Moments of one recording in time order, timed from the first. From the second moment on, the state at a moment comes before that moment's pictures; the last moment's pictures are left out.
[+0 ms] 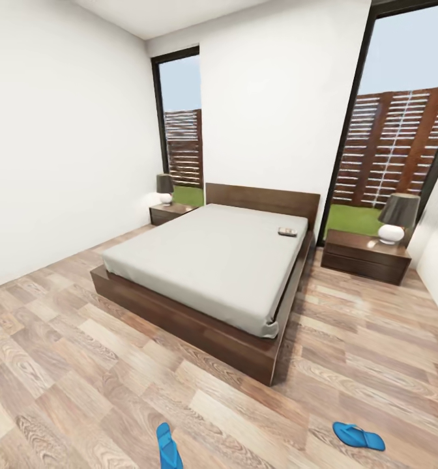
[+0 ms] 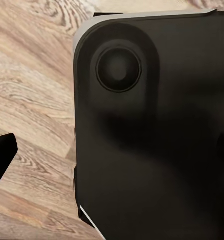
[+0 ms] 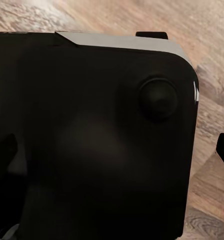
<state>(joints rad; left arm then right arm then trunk) 0.01 0.01 0.00 -0.02 0.01 -0.12 0.01 0.00 0.05 0.00 -0.13 0.01 0.00 -0.01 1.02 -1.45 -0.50</state>
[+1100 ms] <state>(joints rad) 0.01 0.01 0.01 -0.02 0.01 -0.12 0.01 0.00 0.05 0.01 -0.13 0.01 0.00 -0.01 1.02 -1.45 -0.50</state>
